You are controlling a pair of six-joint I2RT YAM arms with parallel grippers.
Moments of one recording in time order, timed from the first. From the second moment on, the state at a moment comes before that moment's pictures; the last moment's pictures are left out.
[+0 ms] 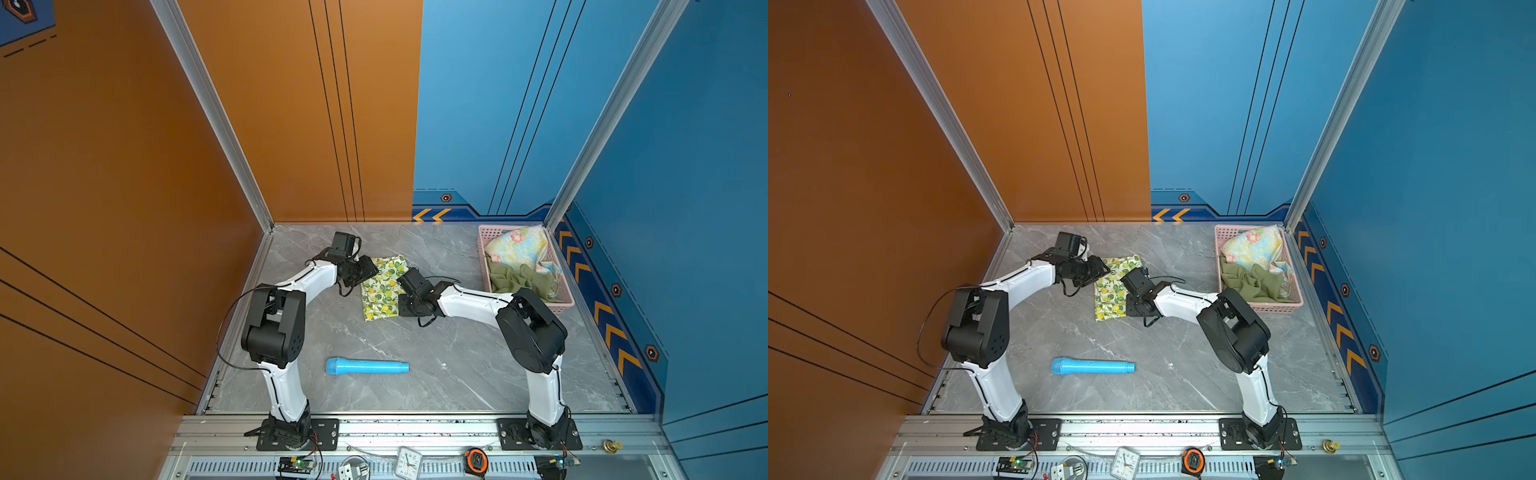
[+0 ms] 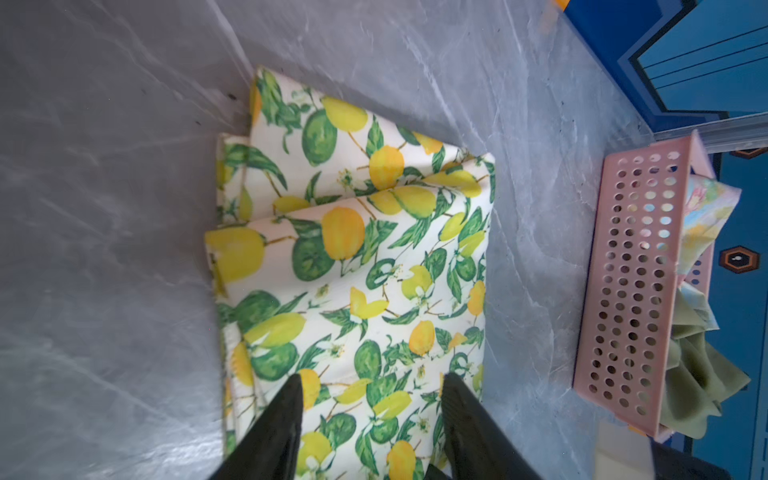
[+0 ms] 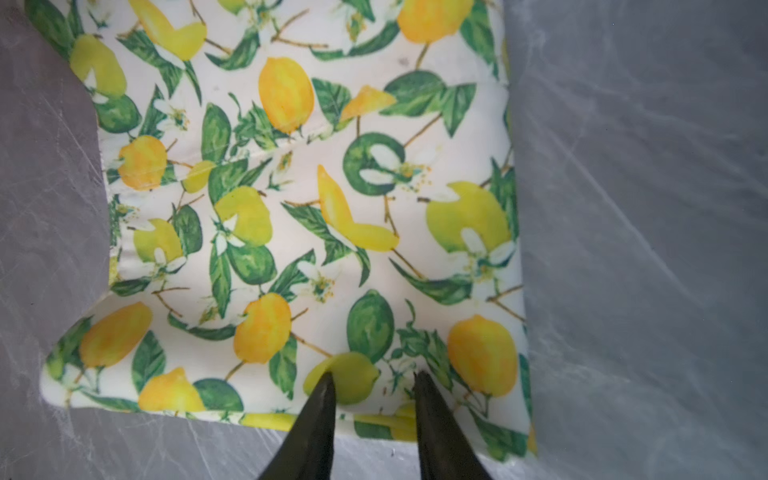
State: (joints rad) left arm -0.21 1.83 1.30 -0.38 0.31 -0.64; right arm 0.77 2.01 1.35 -0.38 0.07 0.67
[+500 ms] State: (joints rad) left arm -0.18 1.80 1.17 -0.41 0.28 -0.62; right arm 0.69 1.98 1.44 -0.38 0.04 0.65
